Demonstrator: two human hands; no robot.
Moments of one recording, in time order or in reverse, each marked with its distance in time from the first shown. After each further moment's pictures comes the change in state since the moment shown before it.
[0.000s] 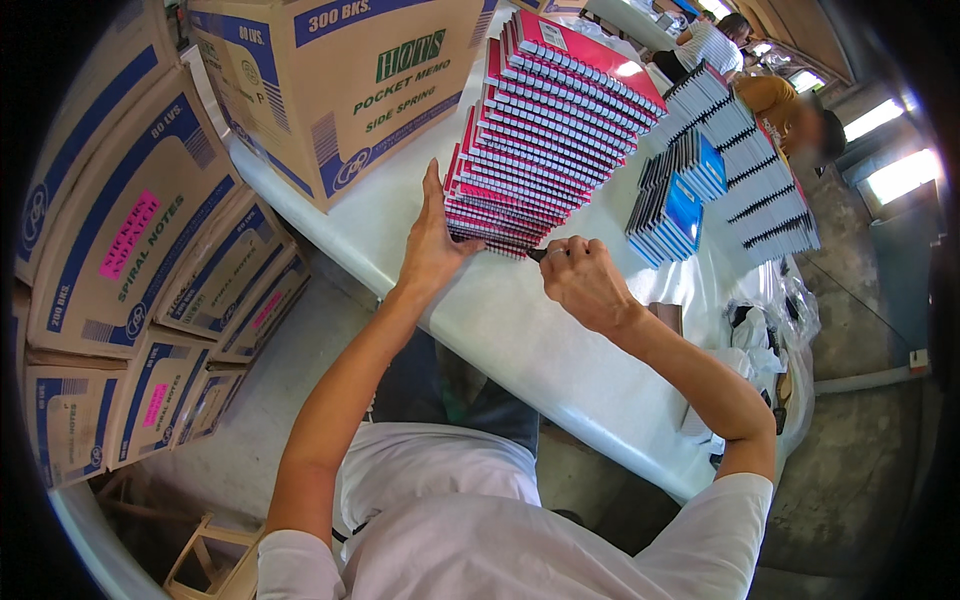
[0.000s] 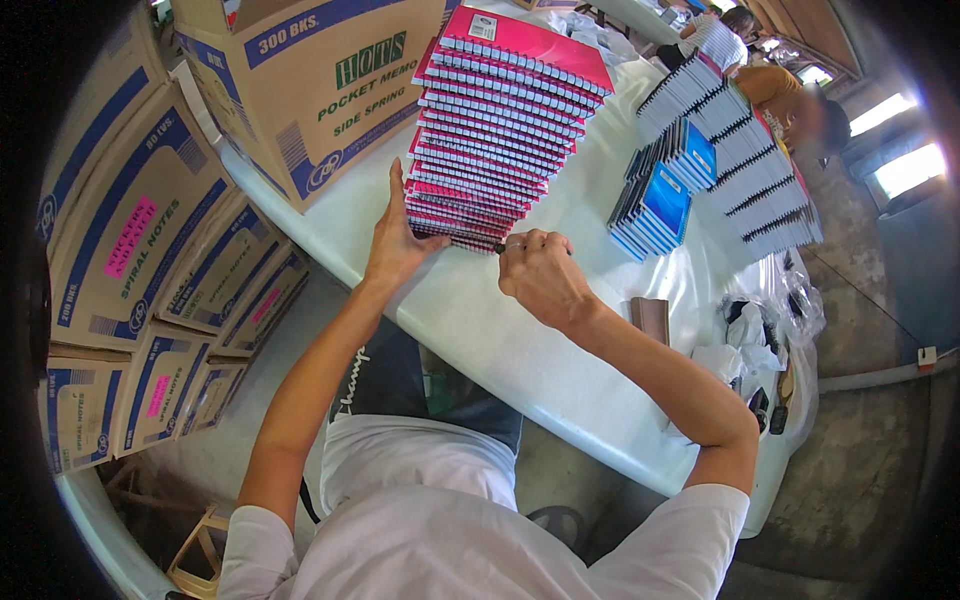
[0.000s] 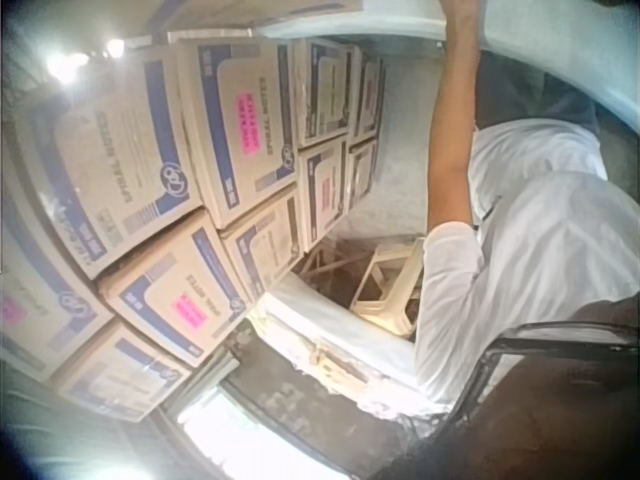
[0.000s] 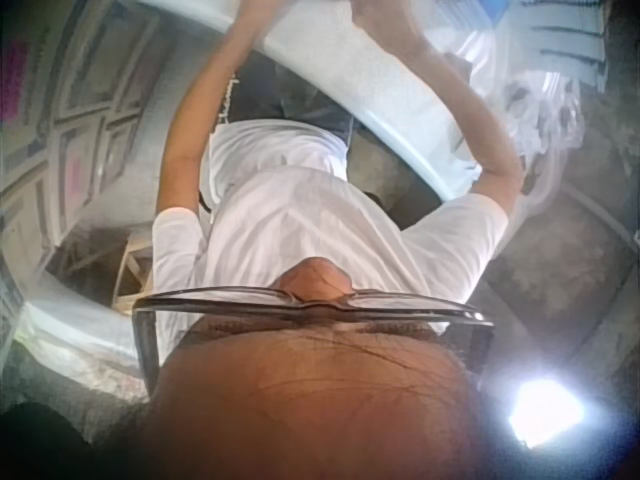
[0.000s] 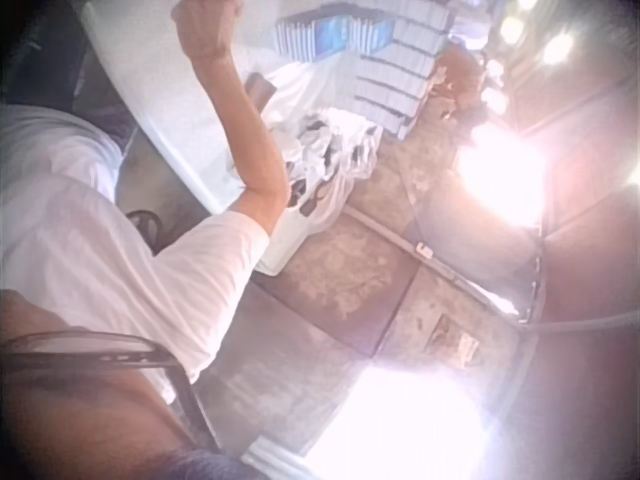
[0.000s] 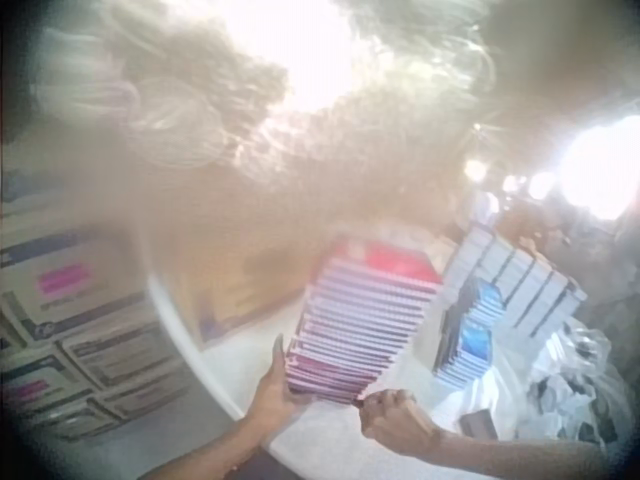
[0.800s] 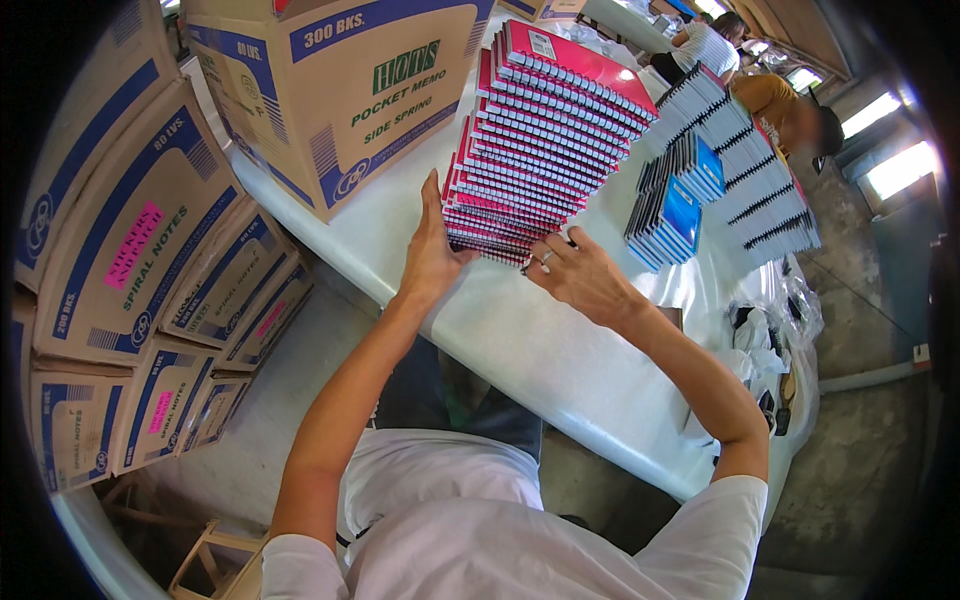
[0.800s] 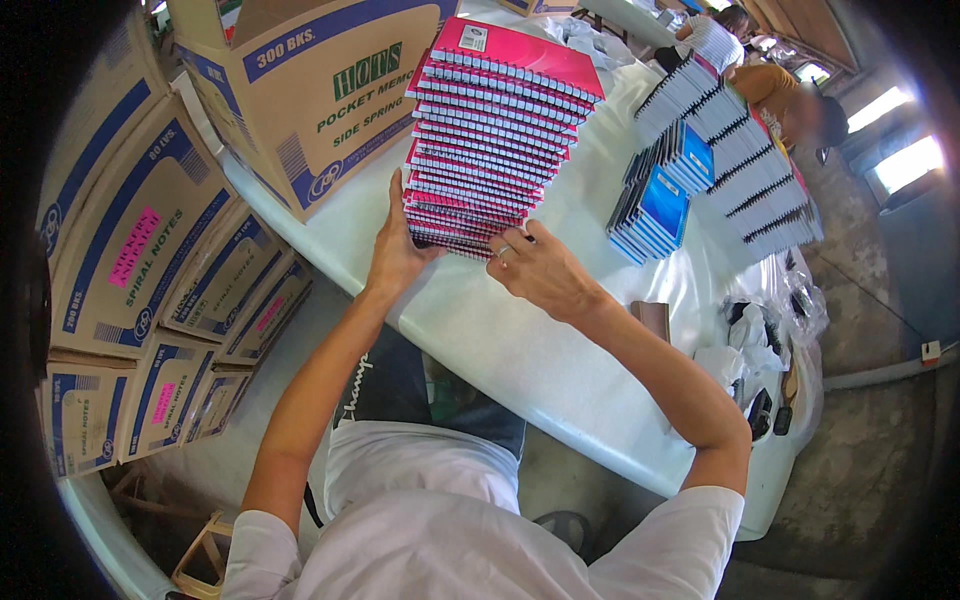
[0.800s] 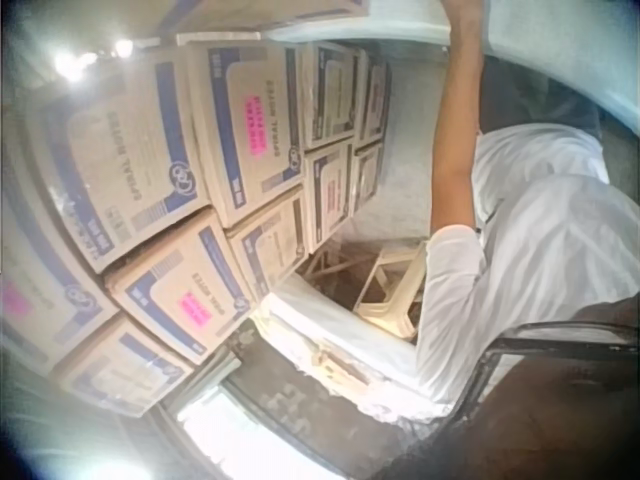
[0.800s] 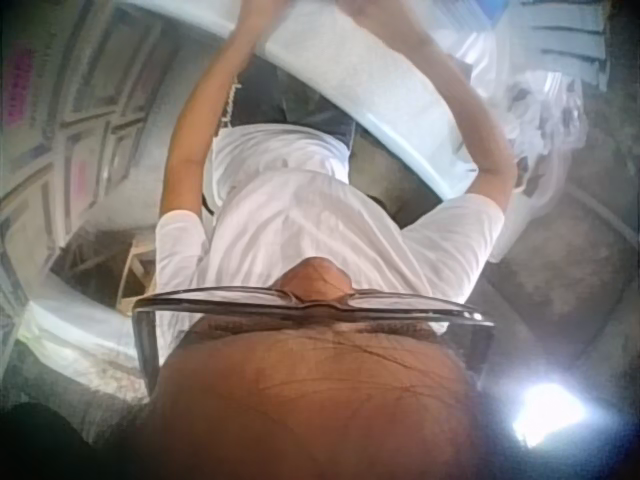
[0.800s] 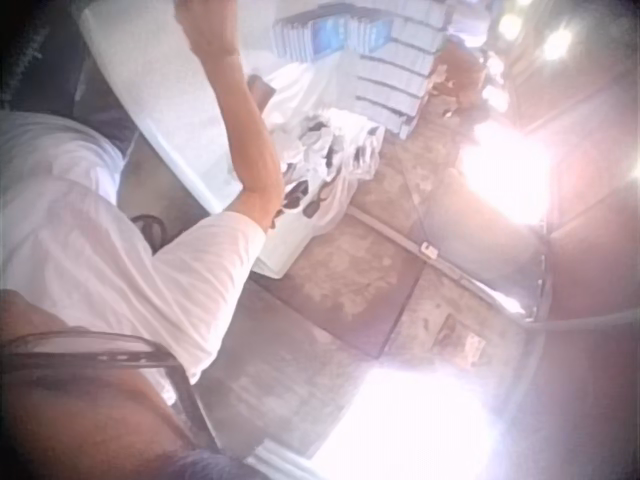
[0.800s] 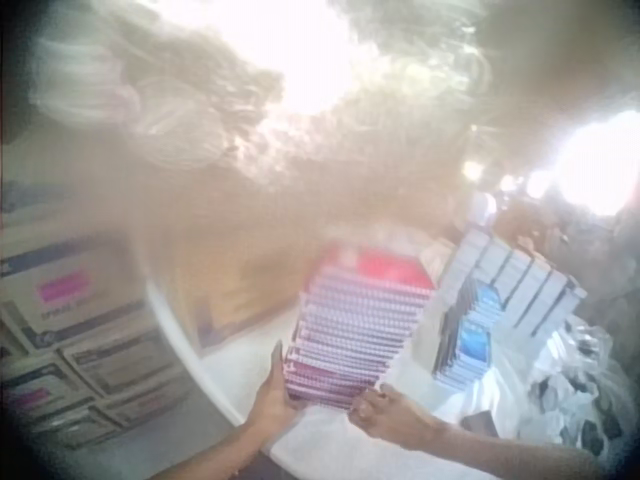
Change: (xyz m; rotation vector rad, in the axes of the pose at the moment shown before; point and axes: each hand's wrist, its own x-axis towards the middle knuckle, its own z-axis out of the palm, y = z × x) left_hand -0.002 0.014 -0.004 -0.004 -0.067 -0.093; right_hand 0.002 0.026 -0.002 0.091 0.353 -0.257
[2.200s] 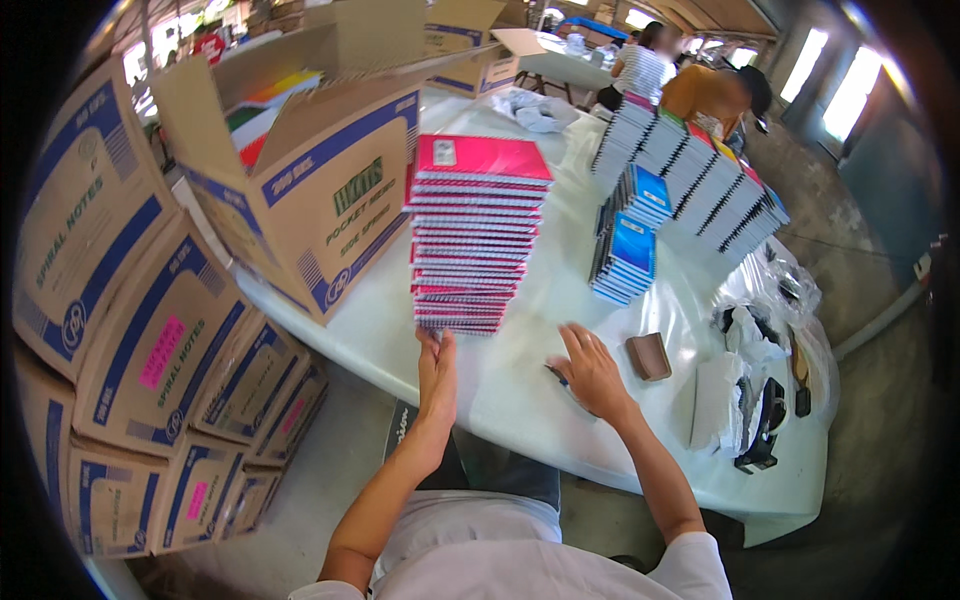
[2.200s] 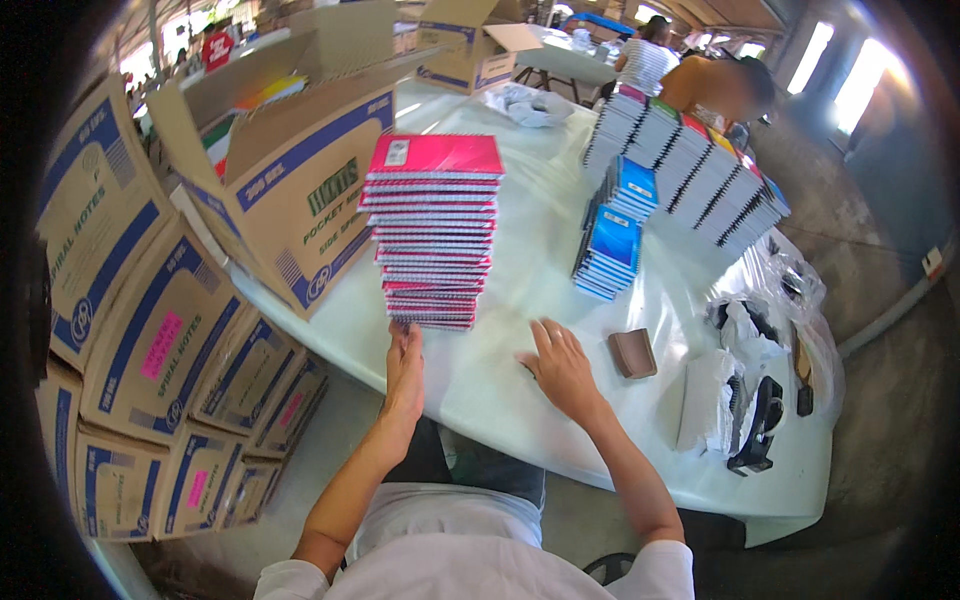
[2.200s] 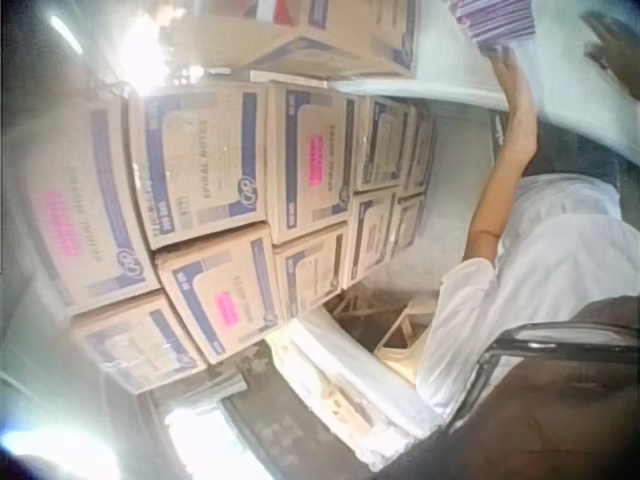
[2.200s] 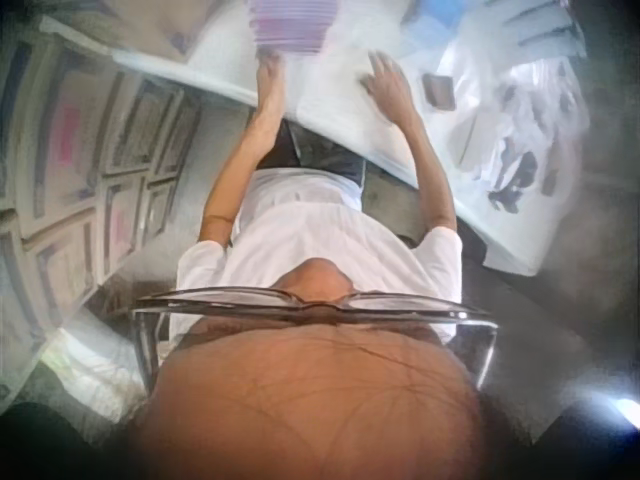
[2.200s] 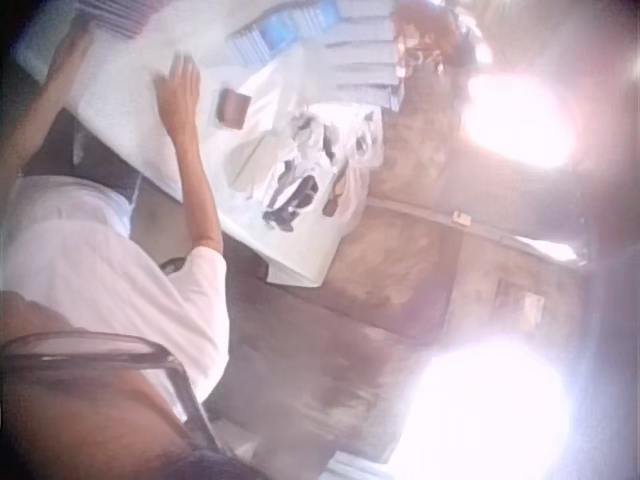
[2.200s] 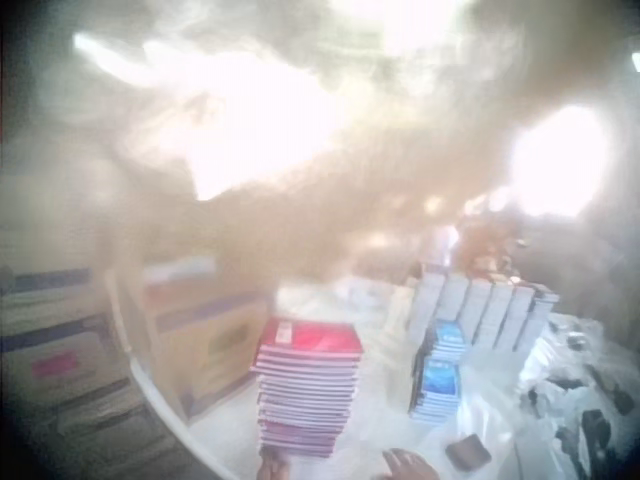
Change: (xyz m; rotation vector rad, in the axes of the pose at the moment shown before) left_hand -0.057 0.003 0.035 -0.618 -0.010 -0.327; right_hand -0.082 -0.064 0.038 0.740 0.258 0.893
